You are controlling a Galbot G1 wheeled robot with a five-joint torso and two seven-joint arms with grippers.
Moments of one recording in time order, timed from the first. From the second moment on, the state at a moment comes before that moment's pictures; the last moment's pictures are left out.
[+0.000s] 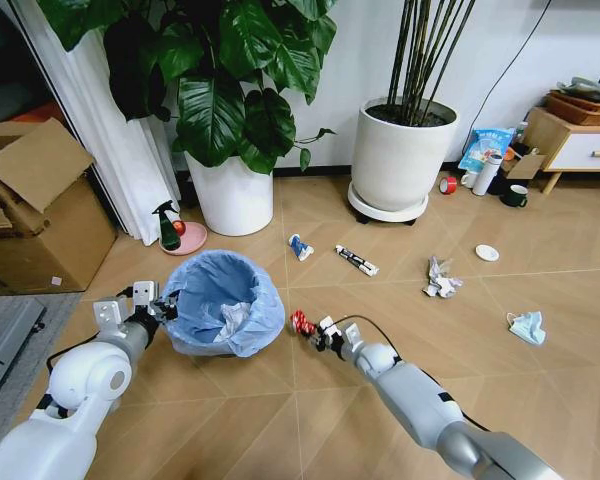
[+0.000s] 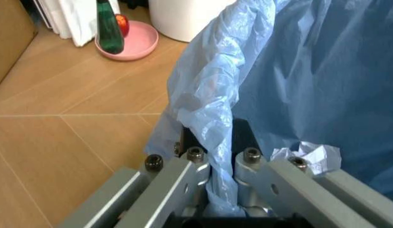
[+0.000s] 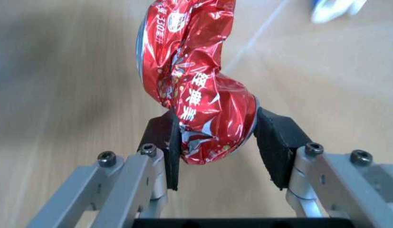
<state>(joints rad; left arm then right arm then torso) 1.23 -0.95 -0.51 -1.98 -0.79 0.58 -0.25 -0.66 1.35 -0.06 0.85 0.30 0.04 -0.32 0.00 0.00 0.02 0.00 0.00</state>
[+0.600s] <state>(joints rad) 1.21 -0.94 -0.47 -1.95 -0.78 0.62 -0.25 -0.55 1.14 -0.14 1.52 0.58 -0.08 -0.22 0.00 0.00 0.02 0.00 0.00</state>
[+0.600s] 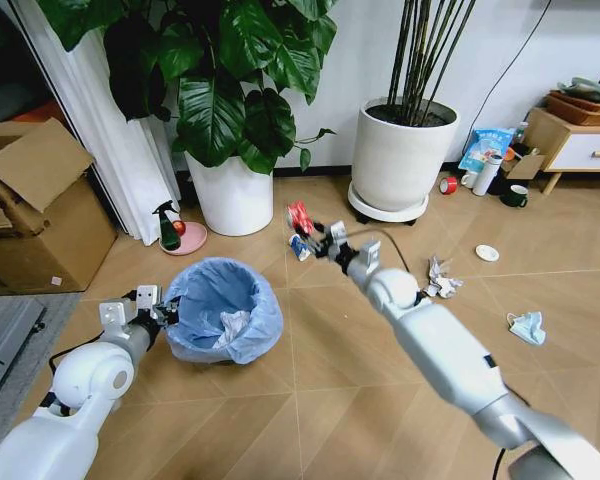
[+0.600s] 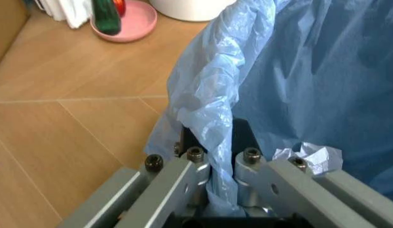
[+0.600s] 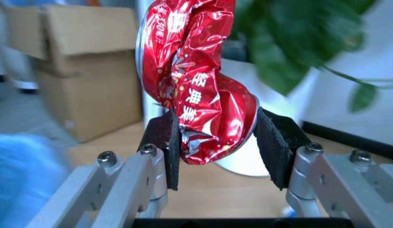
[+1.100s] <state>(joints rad) 1.20 -0.94 -0.47 -1.94 -0.79 0.63 -0.25 -0.52 1.11 -0.44 1.71 0.69 -0.15 -0.16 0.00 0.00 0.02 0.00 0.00</state>
